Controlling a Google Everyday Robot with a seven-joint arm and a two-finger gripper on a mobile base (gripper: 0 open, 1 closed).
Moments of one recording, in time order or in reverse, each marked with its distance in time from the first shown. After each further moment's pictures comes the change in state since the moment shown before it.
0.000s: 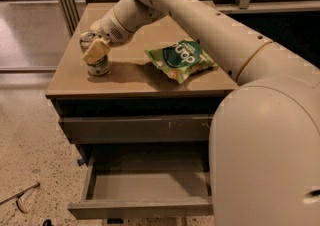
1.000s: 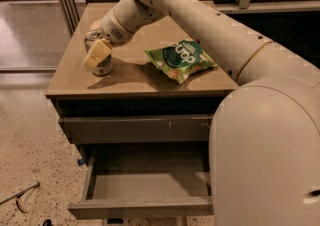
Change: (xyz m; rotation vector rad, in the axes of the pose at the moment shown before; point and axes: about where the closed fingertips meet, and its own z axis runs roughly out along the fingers) arm 0.000 0.000 0.000 0.000 0.000 0.000
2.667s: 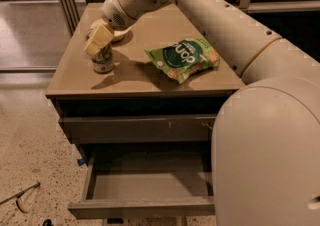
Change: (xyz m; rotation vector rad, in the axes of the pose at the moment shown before) arm -0.025 -0.021 -0.033 0.084 -0.049 -0.045
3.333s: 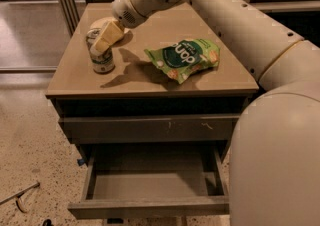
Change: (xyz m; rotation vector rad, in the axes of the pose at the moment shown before) arm 0.011 -0.011 -0.031 0.083 -0.002 0.021
